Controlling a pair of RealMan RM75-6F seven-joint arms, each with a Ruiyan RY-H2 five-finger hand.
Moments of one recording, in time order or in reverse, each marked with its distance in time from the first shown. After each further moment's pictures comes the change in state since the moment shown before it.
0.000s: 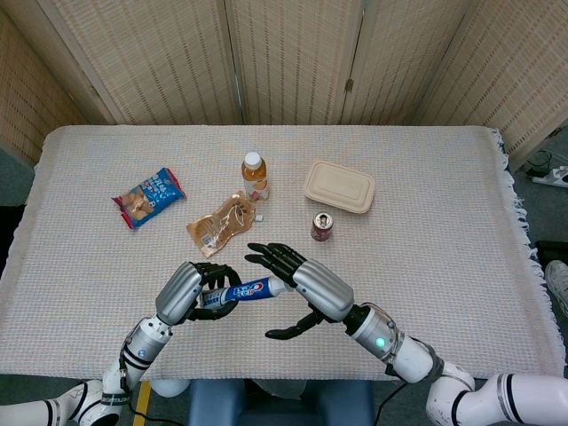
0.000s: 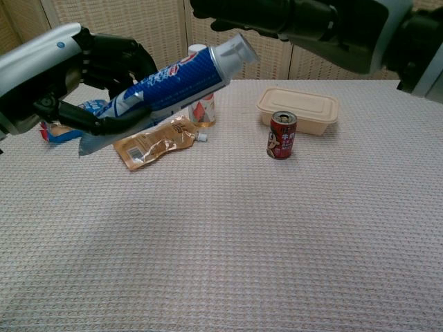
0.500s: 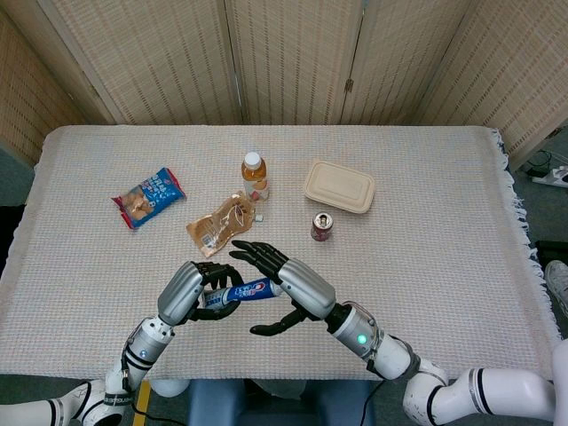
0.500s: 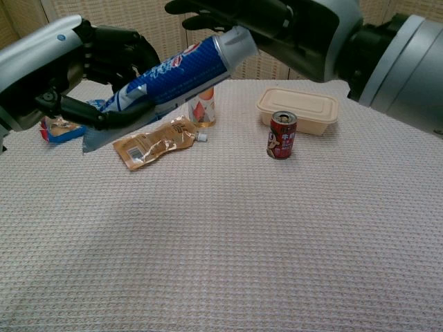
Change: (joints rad) left arm -0.005 -0.014 -0.007 -0.003 0.006 0.013 -0.004; right arm 0.038 -0.136 0.023 0.081 0.005 0.025 0.069
